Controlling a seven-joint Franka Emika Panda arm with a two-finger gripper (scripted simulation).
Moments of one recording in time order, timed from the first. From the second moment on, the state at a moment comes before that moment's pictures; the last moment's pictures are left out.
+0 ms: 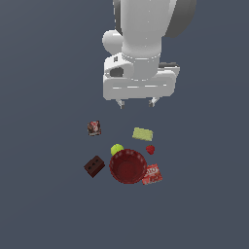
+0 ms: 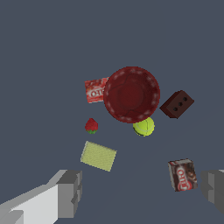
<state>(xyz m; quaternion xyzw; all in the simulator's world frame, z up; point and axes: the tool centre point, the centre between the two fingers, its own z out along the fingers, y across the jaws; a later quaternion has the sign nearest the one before) -0.001 0.040 0.326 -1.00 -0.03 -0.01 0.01</state>
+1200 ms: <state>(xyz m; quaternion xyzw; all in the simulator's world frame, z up) 0.009 0.026 0.324 -1.00 0.01 -0.01 0.00</state>
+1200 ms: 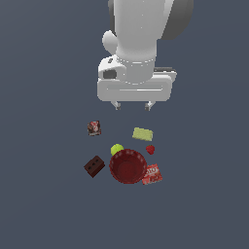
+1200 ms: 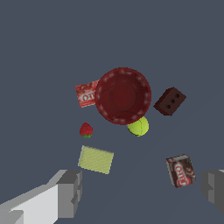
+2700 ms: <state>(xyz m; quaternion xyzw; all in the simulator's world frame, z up) 0.082 0.070 0.213 -0.95 0.32 0.00 0.01</state>
